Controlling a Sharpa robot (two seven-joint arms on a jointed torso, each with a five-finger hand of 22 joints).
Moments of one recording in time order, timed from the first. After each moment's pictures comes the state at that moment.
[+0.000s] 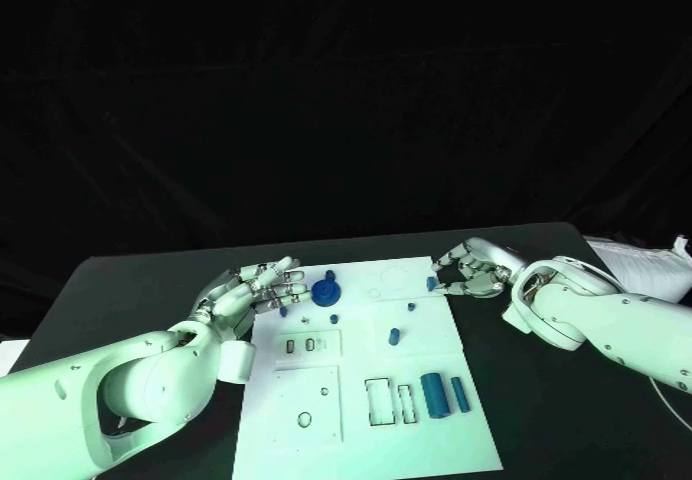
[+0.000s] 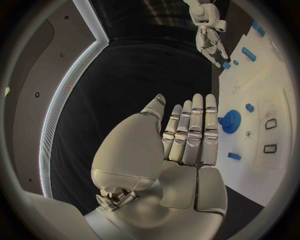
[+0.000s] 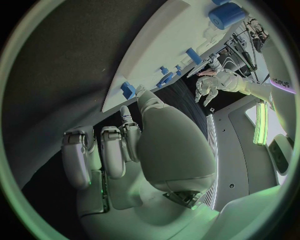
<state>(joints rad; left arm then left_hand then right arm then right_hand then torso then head) 1.16 -0.96 -0.03 1.75 0.20 -0.33 0.47 1.41 0.00 0.08 0.14 0.13 0.99 0.22 0.08 0.07 1.10 0.16 0.07 0.07 1.15 0.11 0.14 0.15 0.17 1.00 0.22 0.19 0.07 1.17 -0.91 0.06 1.33 -1.23 -0.31 0.11 1.41 -0.16 0.16 0.17 0.15 0.99 0.14 0.07 0.07 1.47 0.06 1.38 1.31 1.47 -0.01 1.54 1.31 0.01 1.47 0.10 1.56 1.31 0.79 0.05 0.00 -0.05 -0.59</state>
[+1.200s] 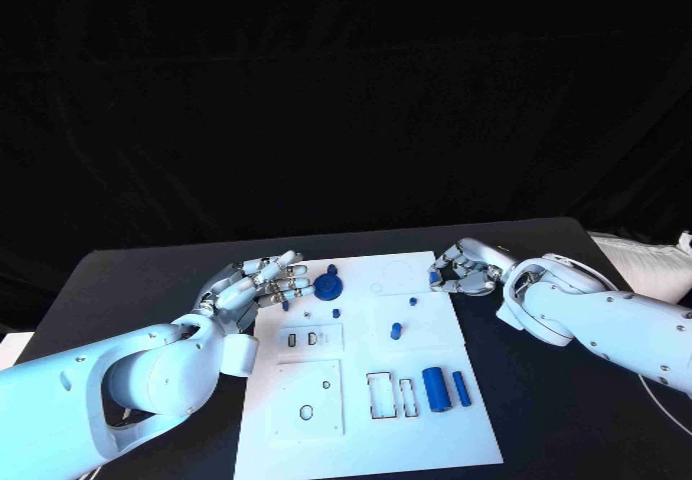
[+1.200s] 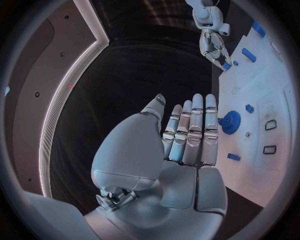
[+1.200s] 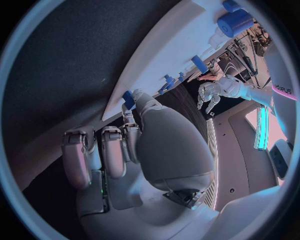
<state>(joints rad) 1.16 -0.96 -0.03 1.75 0.20 -0.33 0.47 1.41 0.00 0.08 0.14 0.13 0.99 0.22 0.08 0.07 1.10 0.16 0.07 0.07 1.15 0.11 0.14 0.15 0.17 1.00 0.22 0.19 0.07 1.16 -0.86 0.06 1.28 -1.27 -0.29 0.10 1.42 -0.09 0.20 0.11 0.15 1.10 0.12 0.09 0.08 1.47 0.04 1.40 1.31 1.47 -0.03 1.55 1.31 0.01 1.47 0.09 1.56 1.31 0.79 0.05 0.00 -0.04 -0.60</state>
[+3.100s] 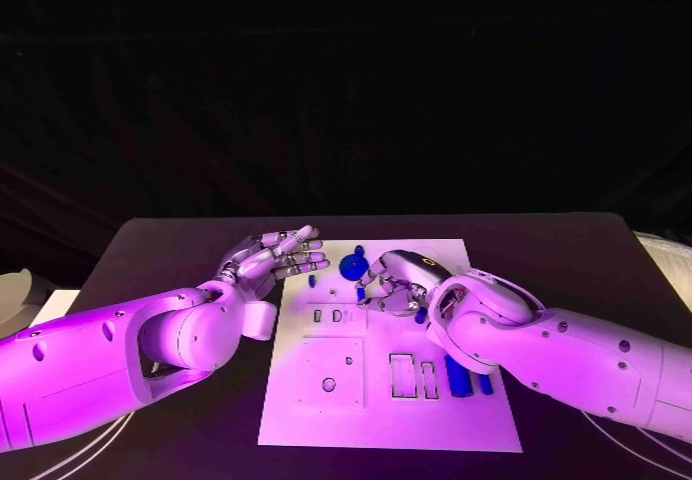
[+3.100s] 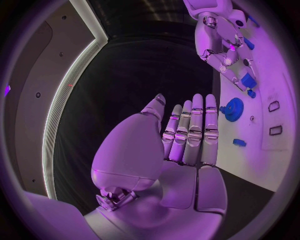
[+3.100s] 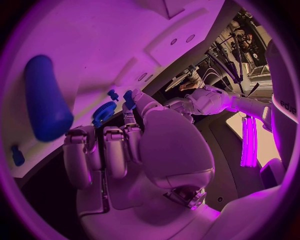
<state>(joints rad) 1.16 -0.95 -0.03 1.70 0.20 -0.32 0.47 1.41 0.00 0.08 0.13 0.13 0.99 0.22 0.08 0.07 1.10 0.16 0.07 0.07 1.15 0.11 0.14 0.15 0.17 1.00 0.22 0.18 0.07 1.10 -0.64 0.03 1.51 -1.45 -0.35 -0.14 1.37 -0.02 0.27 0.06 0.14 1.15 0.11 0.08 0.08 1.47 0.02 1.41 1.31 1.46 -0.05 1.55 1.31 0.01 1.46 0.06 1.56 1.31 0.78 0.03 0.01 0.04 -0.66</state>
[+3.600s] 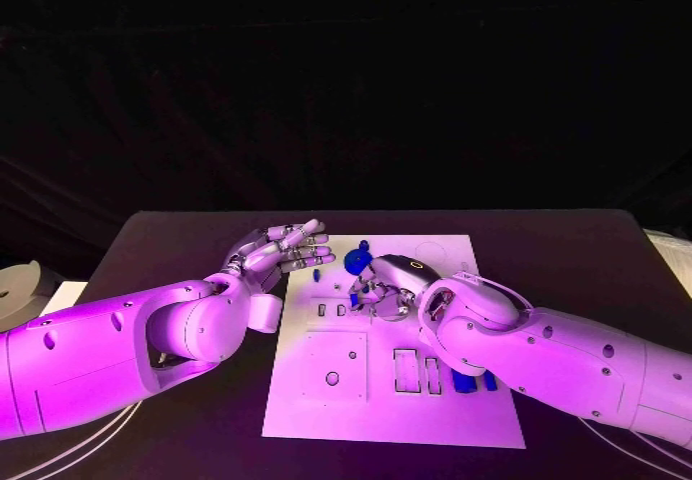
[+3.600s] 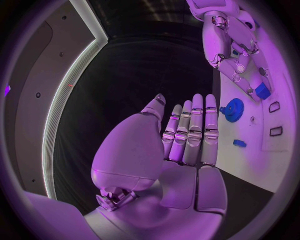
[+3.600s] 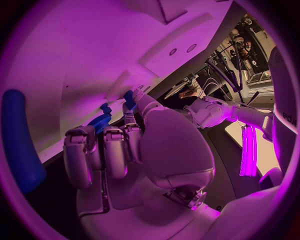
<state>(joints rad) 1.16 -0.95 -0.03 1.70 0.20 -0.32 0.47 1.41 0.00 0.08 0.13 0.13 0.99 0.22 0.08 0.07 1.10 0.16 0.07 0.07 1.15 0.11 0.14 0.15 0.17 1.00 0.22 0.18 0.07 1.09 -0.58 0.02 1.49 -1.53 -0.30 -0.18 1.36 -0.03 0.27 0.06 0.14 1.14 0.11 0.08 0.08 1.47 0.02 1.41 1.31 1.46 -0.05 1.55 1.31 0.01 1.46 0.06 1.56 1.31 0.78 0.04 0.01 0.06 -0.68</state>
